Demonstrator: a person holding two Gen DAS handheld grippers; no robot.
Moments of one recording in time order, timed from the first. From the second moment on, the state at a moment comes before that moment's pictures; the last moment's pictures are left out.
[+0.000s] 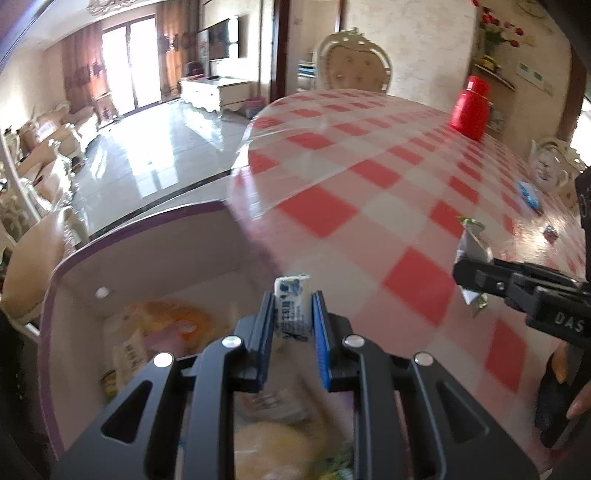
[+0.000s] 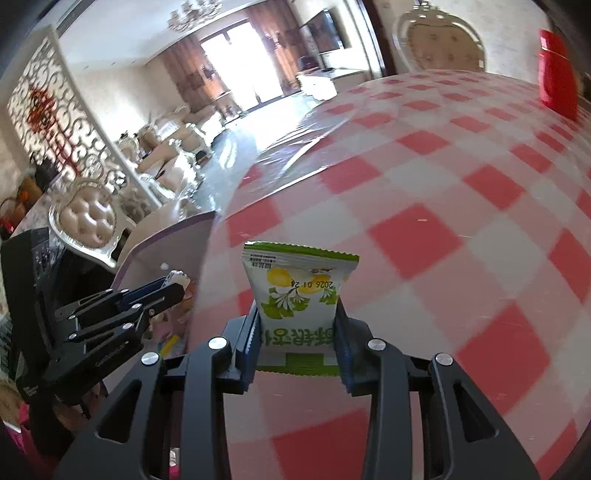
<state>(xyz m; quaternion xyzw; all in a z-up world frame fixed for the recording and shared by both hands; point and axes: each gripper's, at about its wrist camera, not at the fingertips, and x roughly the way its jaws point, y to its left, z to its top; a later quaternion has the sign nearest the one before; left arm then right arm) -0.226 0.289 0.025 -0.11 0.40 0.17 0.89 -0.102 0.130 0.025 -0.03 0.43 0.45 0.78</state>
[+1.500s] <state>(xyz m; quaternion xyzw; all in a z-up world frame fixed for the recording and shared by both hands) -0.278 0.360 0.017 -0.07 0.43 0.37 0.82 -0.229 0.195 0.044 -0.16 0.36 0.62 0.68</state>
